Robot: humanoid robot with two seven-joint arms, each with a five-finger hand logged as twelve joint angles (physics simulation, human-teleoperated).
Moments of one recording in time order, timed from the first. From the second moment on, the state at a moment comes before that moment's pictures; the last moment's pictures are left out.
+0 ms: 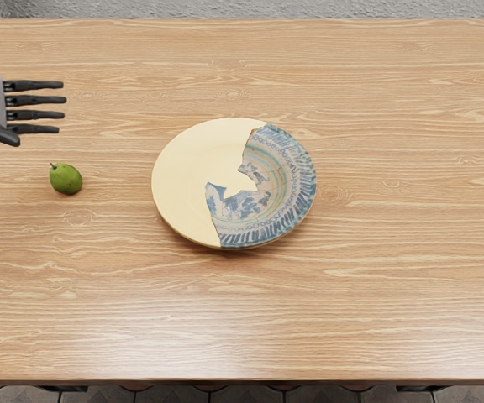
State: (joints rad) left arm -1.17 1.08 -0.24 -1.15 -0.29 -0.61 0.48; right arm -0.05 0.00 0.12 0.23 -0.12 0.15 0.09
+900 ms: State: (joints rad) left arm -1.18 0.79 -0.20 -1.16 0.81 -0.13 0.47; right arm -0.08 0.00 0.12 0.23 -0.12 0.15 0.09
